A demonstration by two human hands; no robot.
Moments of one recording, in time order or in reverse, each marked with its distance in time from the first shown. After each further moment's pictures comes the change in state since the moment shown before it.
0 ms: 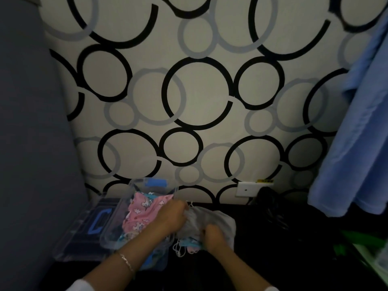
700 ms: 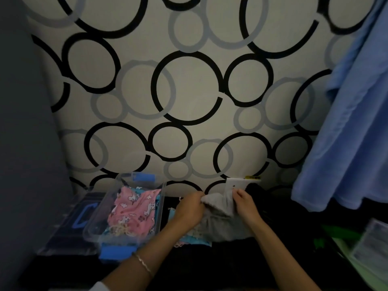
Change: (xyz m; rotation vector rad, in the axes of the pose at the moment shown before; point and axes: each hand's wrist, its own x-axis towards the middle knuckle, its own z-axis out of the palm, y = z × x) left_hand 0.005 0.088 0.023 -0.373 0.186 0.046; right_hand -0.011 0.002 -0.138 0.582 0.190 -0.130
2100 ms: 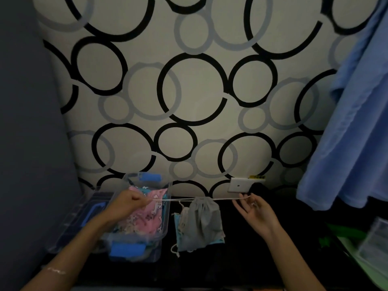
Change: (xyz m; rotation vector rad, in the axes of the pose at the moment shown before) left_hand -0.043 -0.130 -0.135 -0.287 -0.001 -0.126; right_hand 0.002 0.025 -0.026 1.048 -0.109 0.305
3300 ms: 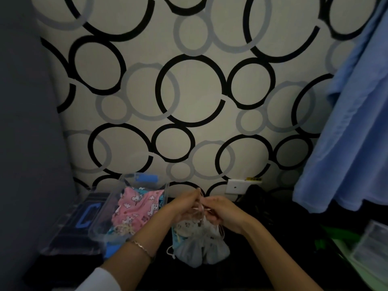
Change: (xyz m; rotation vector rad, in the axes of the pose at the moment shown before) left_hand 0.039 0.090 0.134 -0.490 -0.302 -0.401; right_hand -0.045 0.038 0.090 -1.083 -0.510 0.117
